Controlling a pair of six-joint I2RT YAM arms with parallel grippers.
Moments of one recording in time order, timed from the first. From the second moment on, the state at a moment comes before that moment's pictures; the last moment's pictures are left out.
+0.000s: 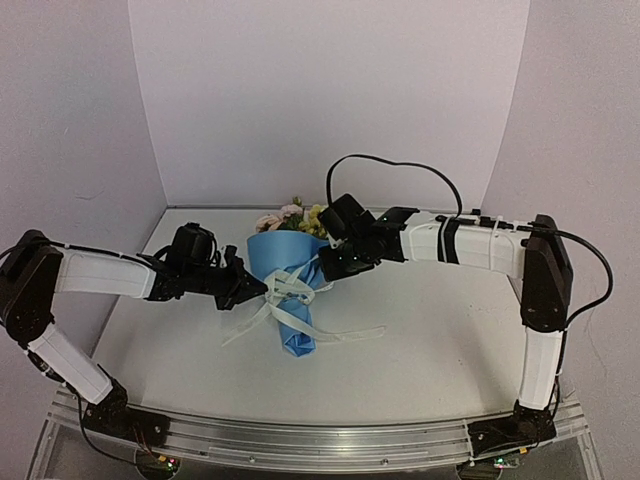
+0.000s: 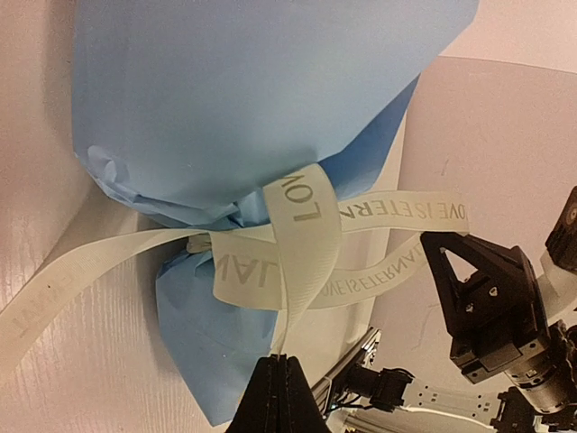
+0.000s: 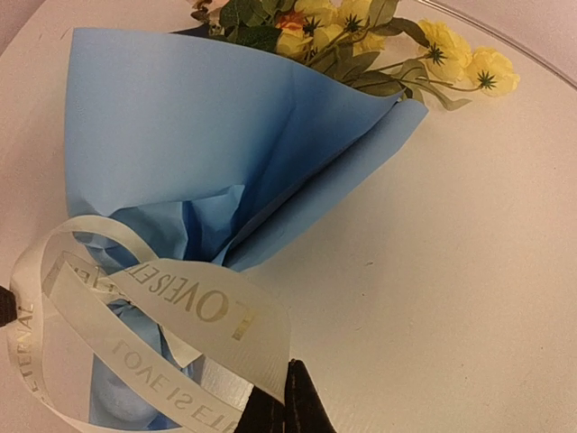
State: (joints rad) left arm -0.57 1.52 0.75 0.14 0.50 -1.14; right arm 0.91 1.98 1.65 -0.59 0.29 0.42
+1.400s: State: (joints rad) left arm -0.68 1.67 0.85 0.21 0.58 -1.23; right arm 1.10 1.84 1.45 -0.48 0.04 0.57
